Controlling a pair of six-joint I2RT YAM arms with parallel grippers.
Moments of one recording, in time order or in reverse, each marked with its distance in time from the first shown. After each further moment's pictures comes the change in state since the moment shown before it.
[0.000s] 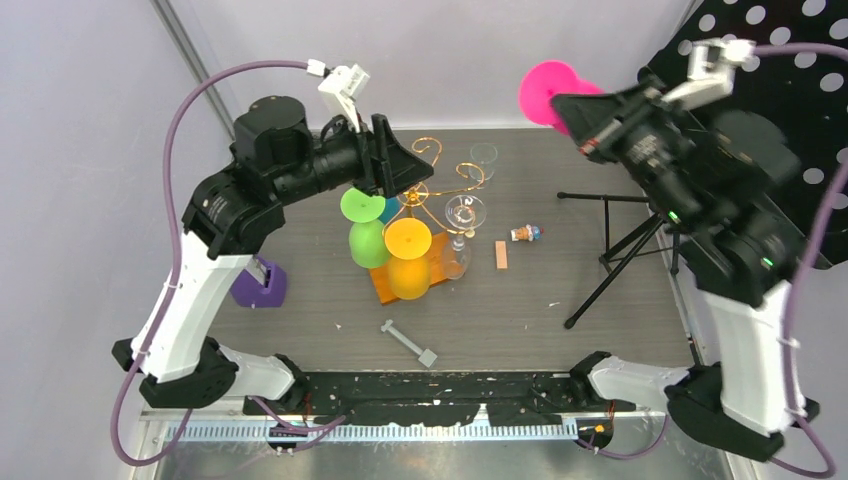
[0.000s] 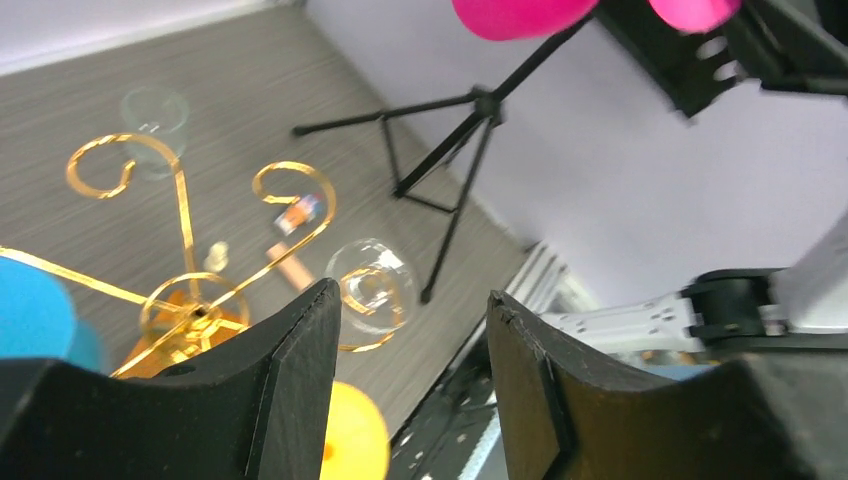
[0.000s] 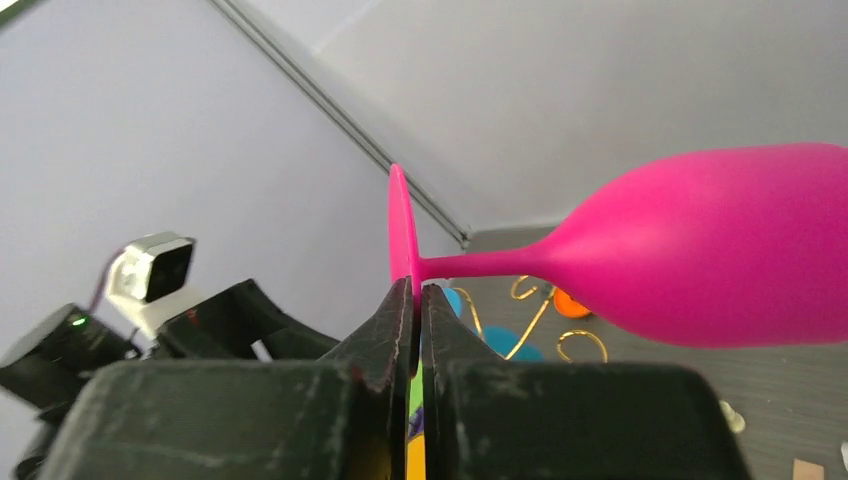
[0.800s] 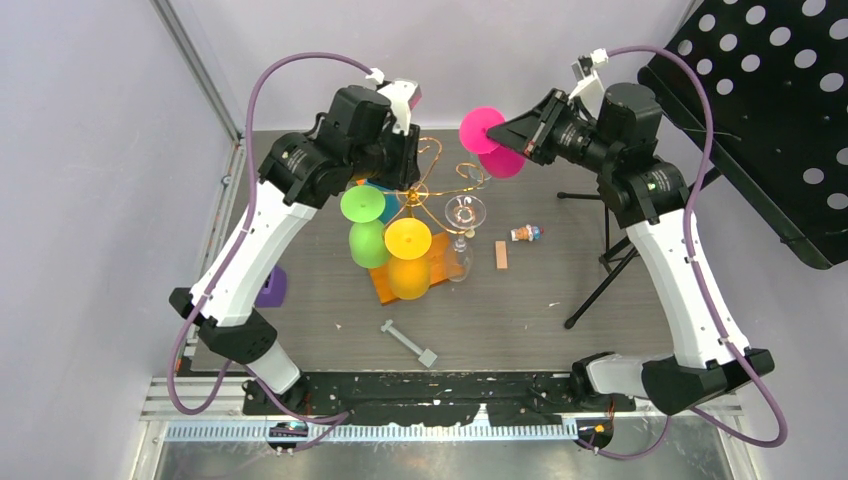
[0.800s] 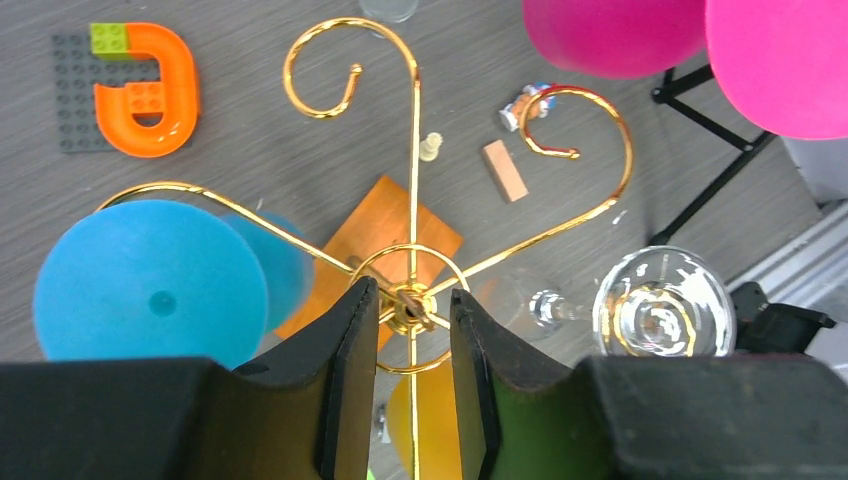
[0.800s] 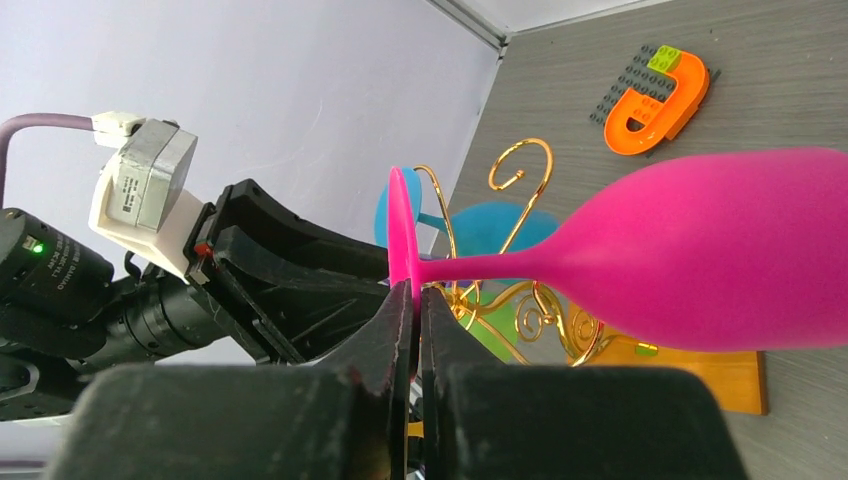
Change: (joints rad) left arm 0.000 0.291 0.159 -0.344 -0.319 0.217; right arm -0.314 0.157 -0.345 0.183 -0.661 0.158
